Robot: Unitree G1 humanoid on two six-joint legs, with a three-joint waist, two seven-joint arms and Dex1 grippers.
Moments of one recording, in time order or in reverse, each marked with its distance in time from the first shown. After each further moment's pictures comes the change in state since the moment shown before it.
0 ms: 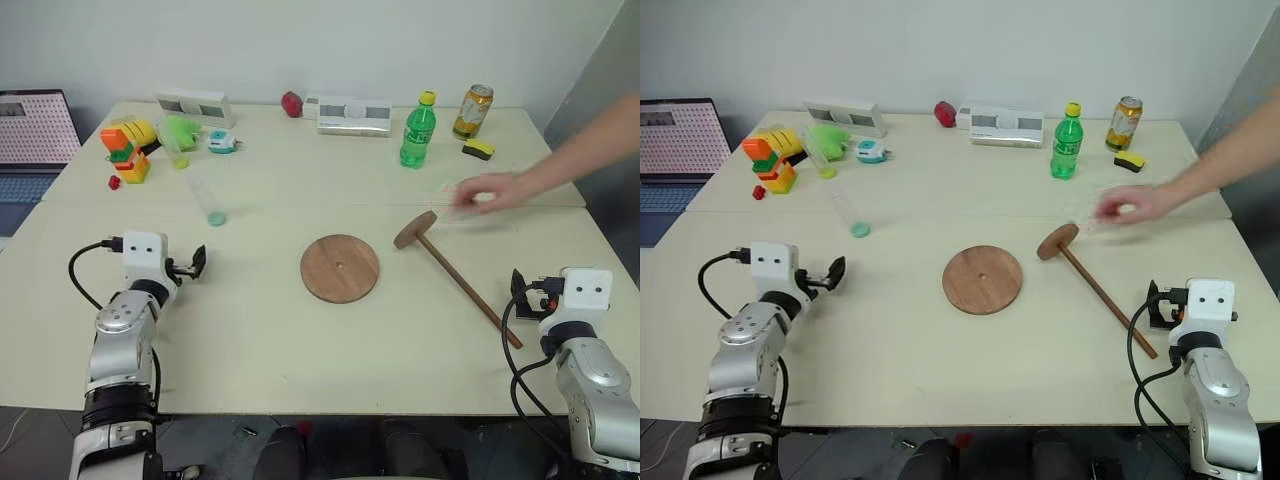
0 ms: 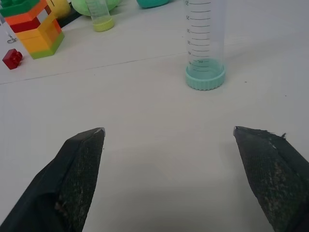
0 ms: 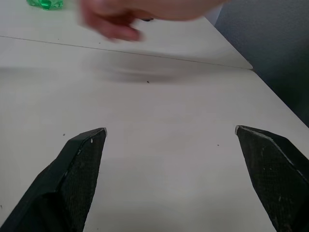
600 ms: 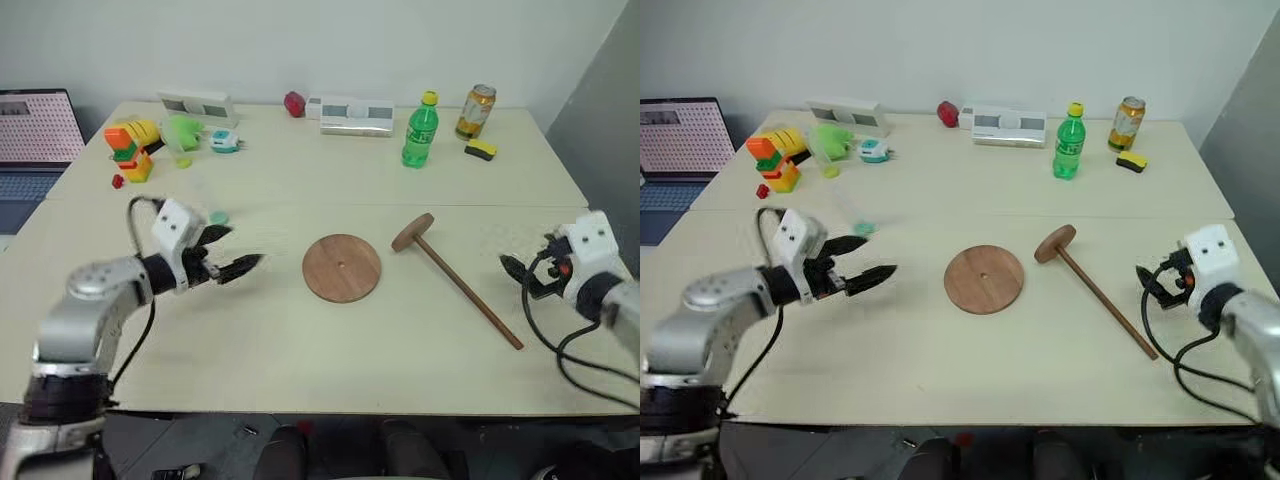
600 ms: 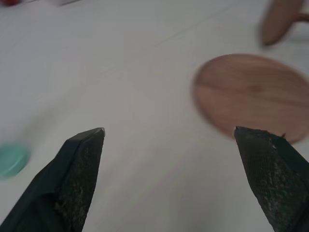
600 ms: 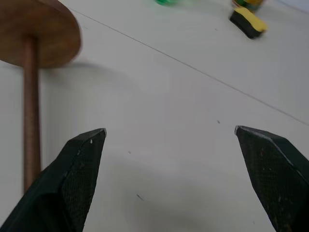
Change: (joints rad) left arm -0.079 0.315 -0.200 -0.504 -0.356 0.430 -0.630; right arm -0.275 -0.549 0.065 -0.039 0.295 0.511 0.487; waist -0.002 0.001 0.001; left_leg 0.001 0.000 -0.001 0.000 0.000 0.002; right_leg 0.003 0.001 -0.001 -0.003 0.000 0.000
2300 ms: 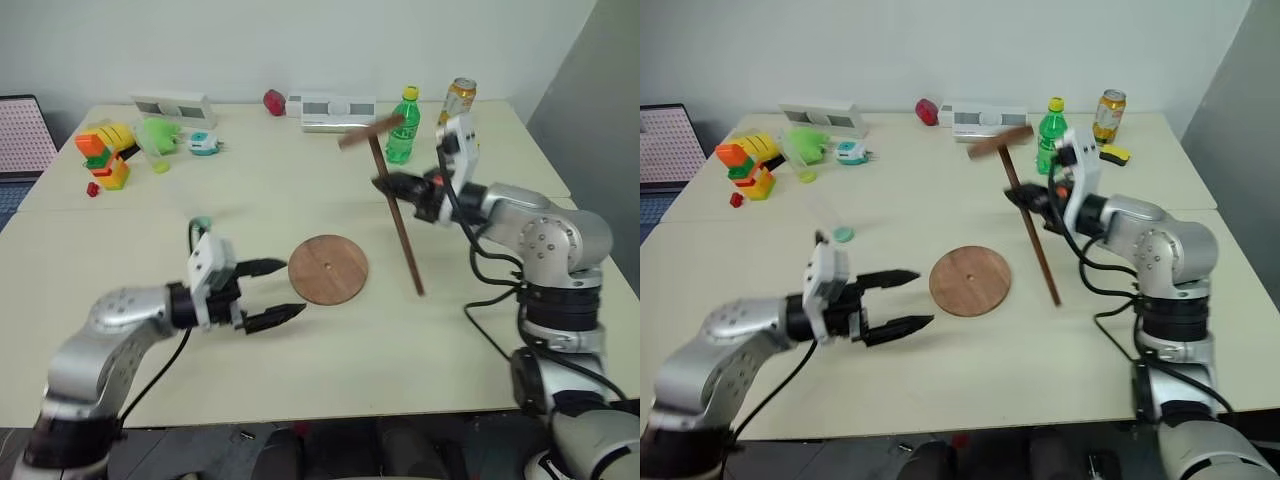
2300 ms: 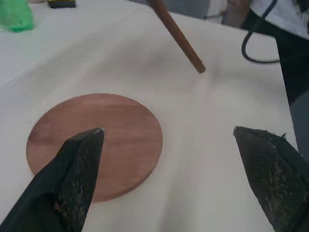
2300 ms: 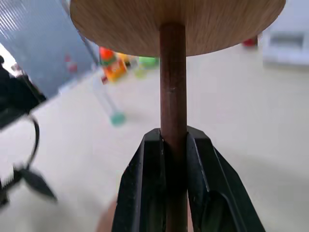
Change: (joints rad) left arm 0.401 -0.137 0.088 -0.209 -0.115 -0.077 -0.028; right arm -0.655 0.667 0.117 0.221 0.127 0.060 -0.092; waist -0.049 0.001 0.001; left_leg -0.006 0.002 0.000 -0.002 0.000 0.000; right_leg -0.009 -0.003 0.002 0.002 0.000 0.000
